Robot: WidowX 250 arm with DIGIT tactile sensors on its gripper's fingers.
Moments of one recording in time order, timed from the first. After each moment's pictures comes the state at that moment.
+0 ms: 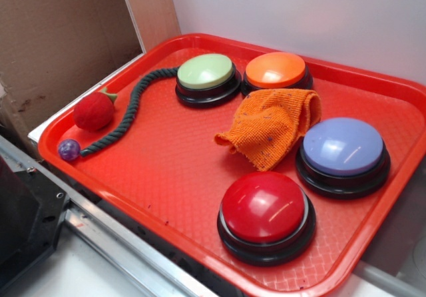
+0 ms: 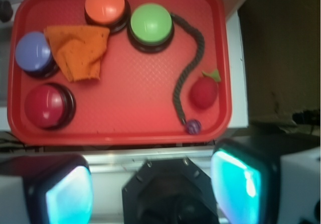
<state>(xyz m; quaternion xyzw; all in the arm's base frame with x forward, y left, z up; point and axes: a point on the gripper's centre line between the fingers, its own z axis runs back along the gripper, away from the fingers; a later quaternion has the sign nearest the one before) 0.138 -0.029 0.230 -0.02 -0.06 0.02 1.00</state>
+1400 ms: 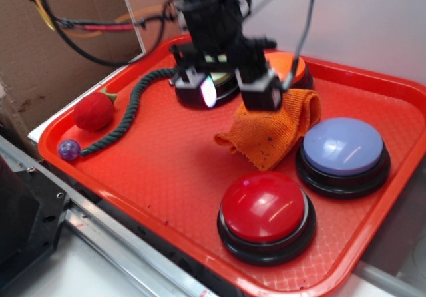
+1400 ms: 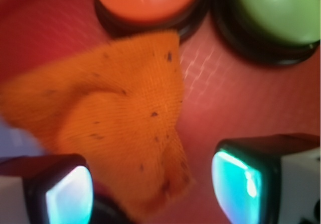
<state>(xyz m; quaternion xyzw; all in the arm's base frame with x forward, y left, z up) 0.250 -0.114 0.051 -0.08 -0.01 0.15 0.99</state>
